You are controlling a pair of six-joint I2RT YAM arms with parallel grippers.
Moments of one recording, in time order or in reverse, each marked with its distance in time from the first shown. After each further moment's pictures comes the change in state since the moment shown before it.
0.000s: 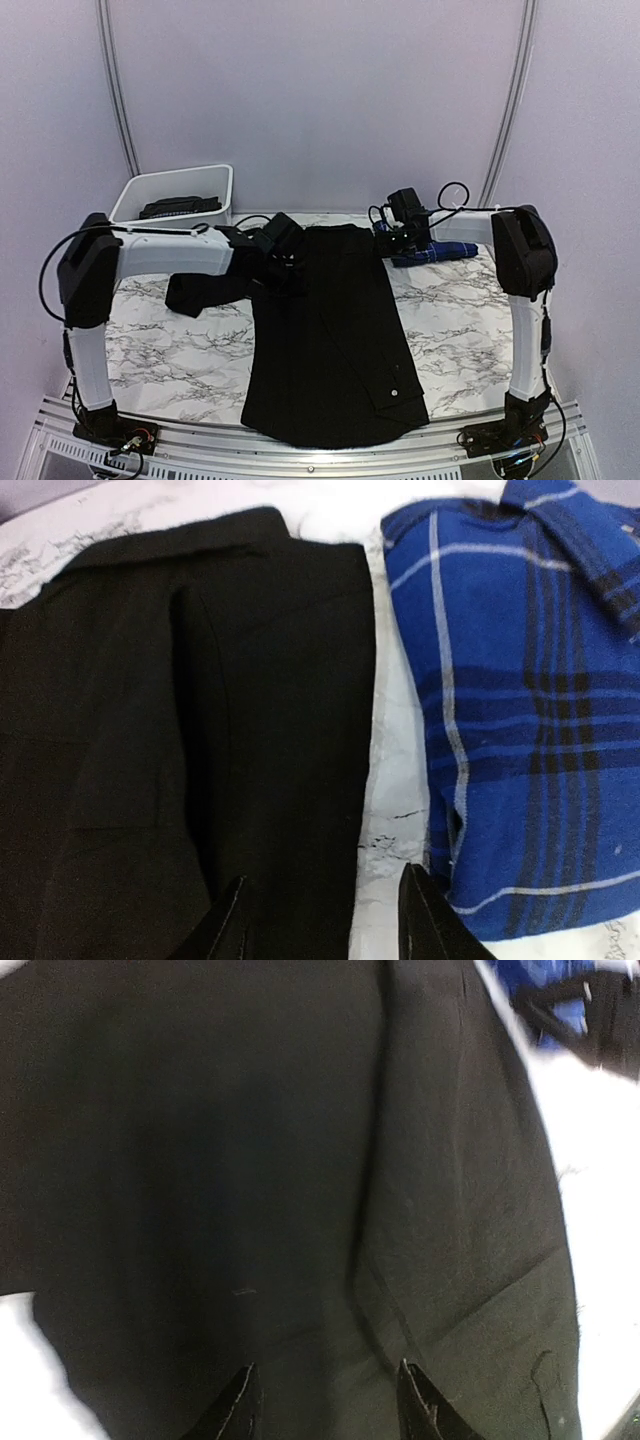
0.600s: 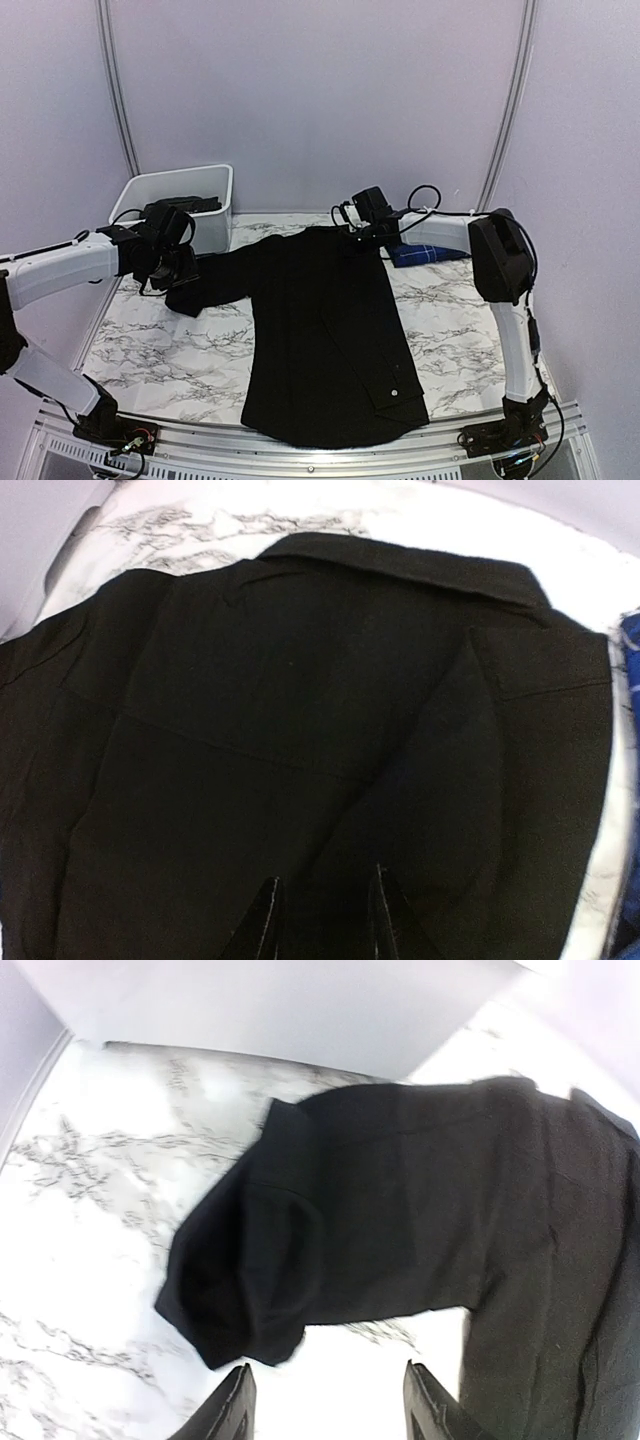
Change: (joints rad) left arm 0.366 -0.627 -0.509 -0.100 -0.219 -0.012; right arm 0.145 0.071 0.157 0.006 -0.064 -0.013
